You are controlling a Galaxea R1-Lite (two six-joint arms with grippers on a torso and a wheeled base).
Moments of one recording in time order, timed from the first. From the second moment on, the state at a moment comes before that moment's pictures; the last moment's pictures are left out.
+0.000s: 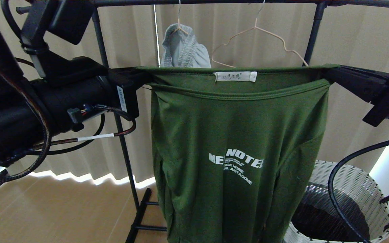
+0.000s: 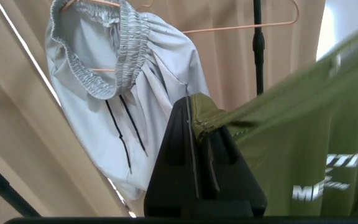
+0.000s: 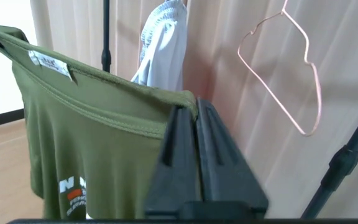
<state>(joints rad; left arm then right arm) -0.59 1.43 -0.97 -0.54 -0.02 0.21 0.38 1.26 -0.78 -0.63 0.20 -0.01</state>
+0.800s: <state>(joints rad) -0.49 1.42 -0.89 -0.54 0.03 0.29 0.46 1.24 -0.64 -0.73 0.20 0.00</state>
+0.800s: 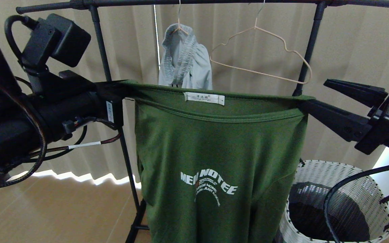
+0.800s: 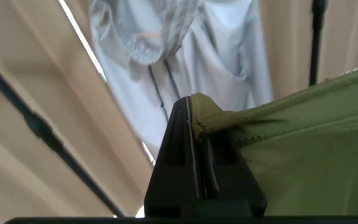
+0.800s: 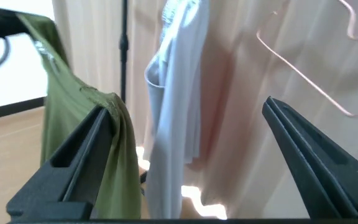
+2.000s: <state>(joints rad) -0.38 1.34 -0.78 -0.54 0.07 0.29 0.38 1.20 -0.45 -0.69 0.02 -0.05</state>
